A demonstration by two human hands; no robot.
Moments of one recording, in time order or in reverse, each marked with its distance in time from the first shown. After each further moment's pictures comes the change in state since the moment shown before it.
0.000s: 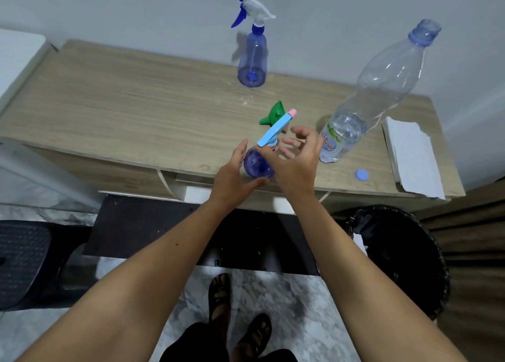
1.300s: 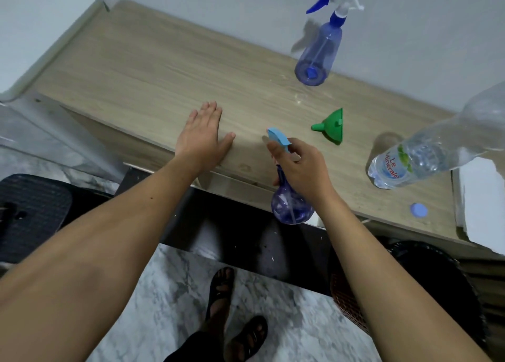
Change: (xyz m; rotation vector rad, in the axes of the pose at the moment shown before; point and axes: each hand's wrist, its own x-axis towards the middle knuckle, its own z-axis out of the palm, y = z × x) left_hand 0.064 -0.089 -0.144 0.840 0.080 -0.086; right_hand 0.020 0.003 0.073 -0.282 -0.556 0.097
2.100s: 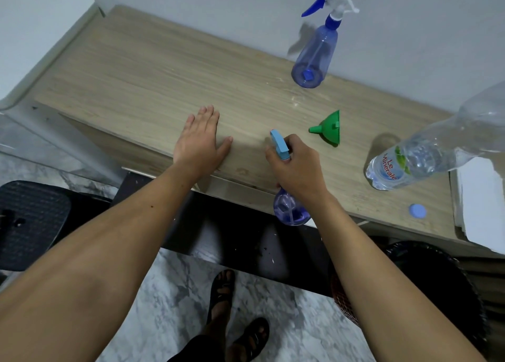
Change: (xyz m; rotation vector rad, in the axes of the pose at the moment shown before) left_hand -0.001 -0.002 0.007 -0.007 0.042 0.007; right_hand 0.015 0.008 0.009 -0.248 0.138 -0.087
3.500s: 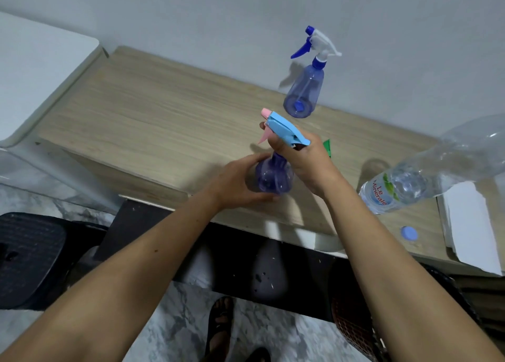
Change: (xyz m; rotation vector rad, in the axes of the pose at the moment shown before) left_hand -0.005 0.068 -0.028 -0.797 -0.182 0.281; right_hand 0.049 -0.051 -0.050 0.470 -0.200 -0.032
